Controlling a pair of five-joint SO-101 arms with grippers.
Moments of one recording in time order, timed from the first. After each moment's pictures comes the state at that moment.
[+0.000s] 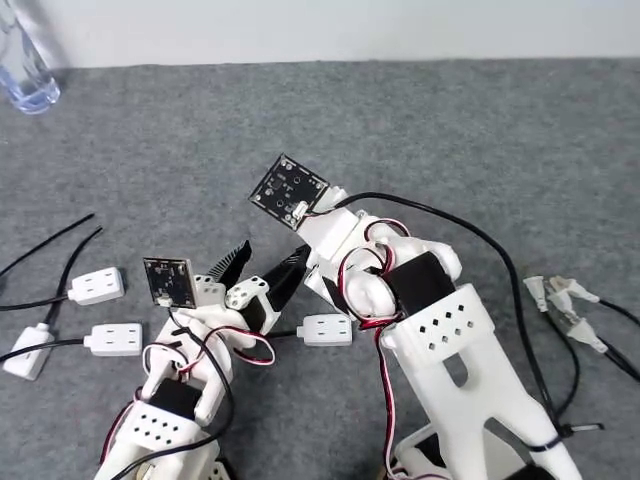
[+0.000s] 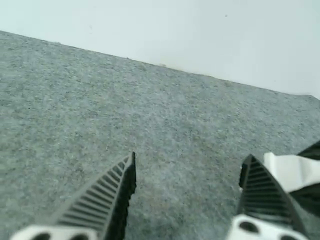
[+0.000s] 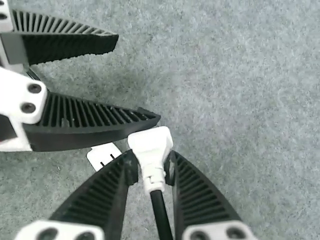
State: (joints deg) left arm 16.0 -68.4 96.7 2.3 26.2; right arm -32.7 -32.2 22.9 72.7 25.1
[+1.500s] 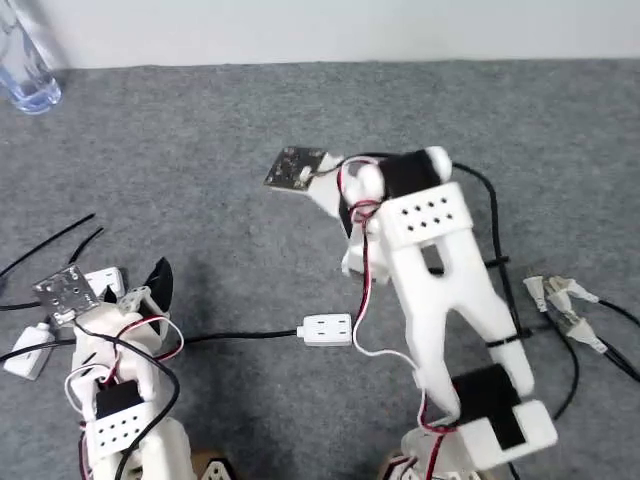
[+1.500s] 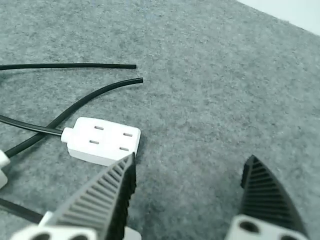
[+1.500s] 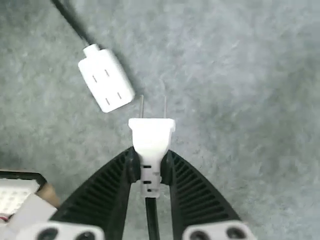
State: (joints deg) left arm -25.6 -68.4 96.8 19.4 16.4; right arm -22.0 -0.2 -7.9 100.5 48.7
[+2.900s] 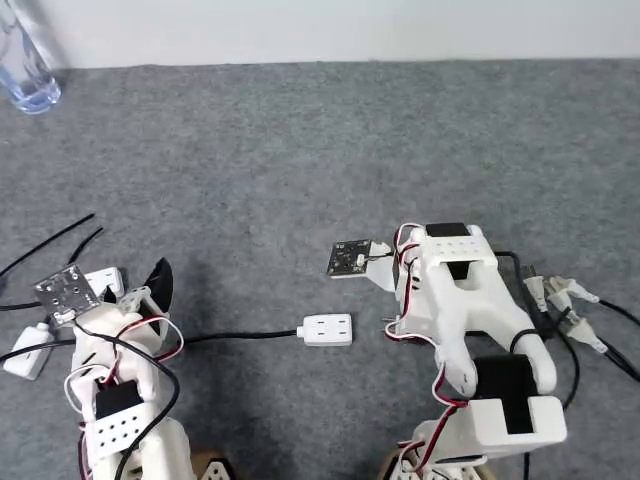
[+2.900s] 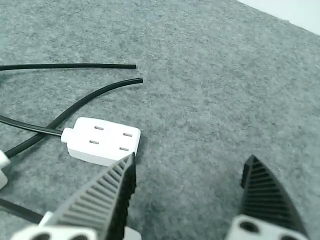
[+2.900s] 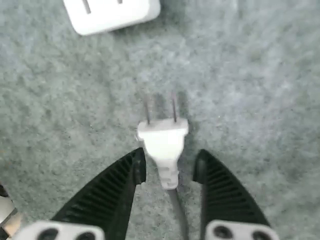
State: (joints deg) left arm -25.6 -68.4 96.8 19.4 16.2; right arm -6.1 1.3 34.5 69.4 72.5
